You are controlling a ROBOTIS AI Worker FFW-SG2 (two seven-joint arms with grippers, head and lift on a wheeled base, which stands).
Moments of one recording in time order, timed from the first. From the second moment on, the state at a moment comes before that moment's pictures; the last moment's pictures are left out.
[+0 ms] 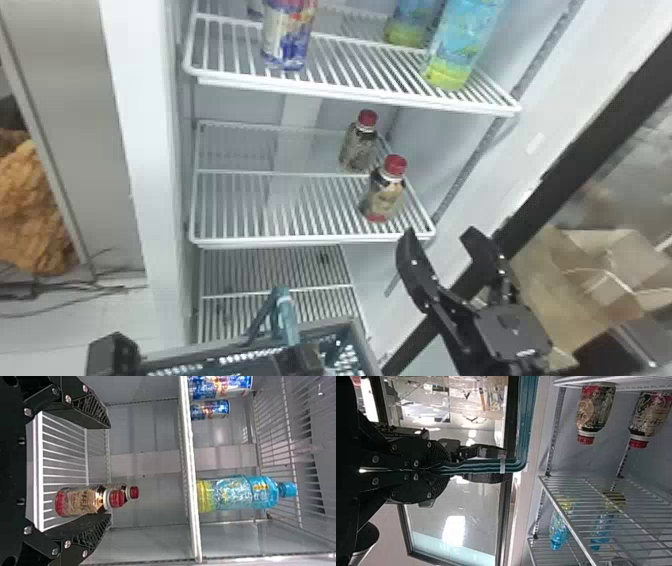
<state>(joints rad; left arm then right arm) 0.29 0.20 -0.20 -1.78 1.68 1.14 -0.48 0.93 -0.05 -0.15 -2.53 -0.23 -0.02 0.11</state>
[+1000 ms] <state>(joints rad) 0.29 0.20 -0.20 -1.78 1.68 1.15 -0.48 0.94 -0.05 -0.14 -2.52 -0.25 -0.04 0.10</state>
